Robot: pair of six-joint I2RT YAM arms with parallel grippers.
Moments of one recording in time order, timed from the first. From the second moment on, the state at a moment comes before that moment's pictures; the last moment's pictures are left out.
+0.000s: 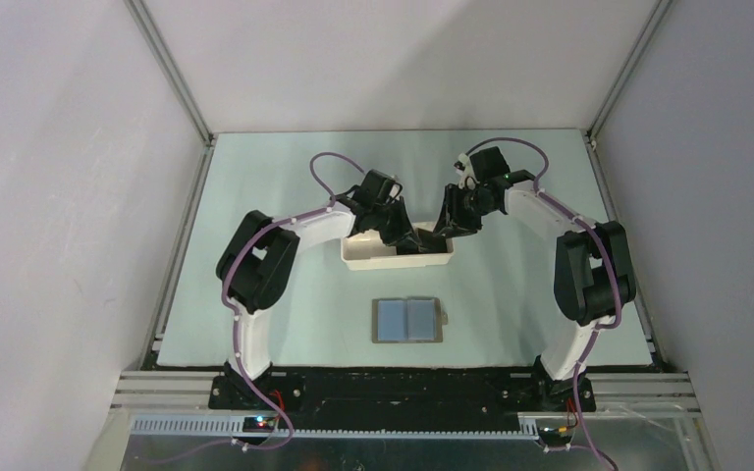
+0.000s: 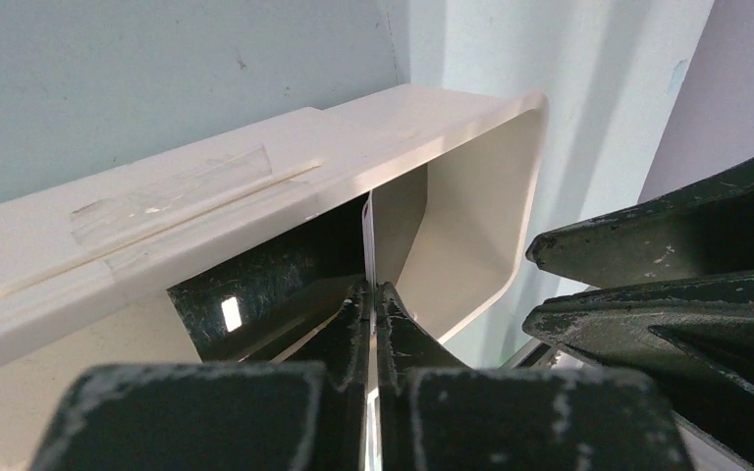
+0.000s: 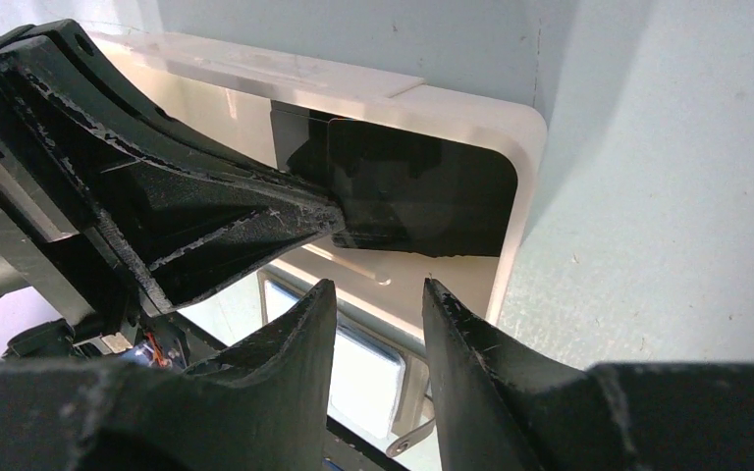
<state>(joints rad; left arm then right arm) -0.62 1.99 1.35 -0.22 0.38 -0.86 0.31 1.79 1.34 -0.62 -0.45 0.38</state>
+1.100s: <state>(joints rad) -0.62 1.94 1.38 -0.30 0.37 -0.80 0.31 1.79 1.34 -0.63 -0.49 0.38</state>
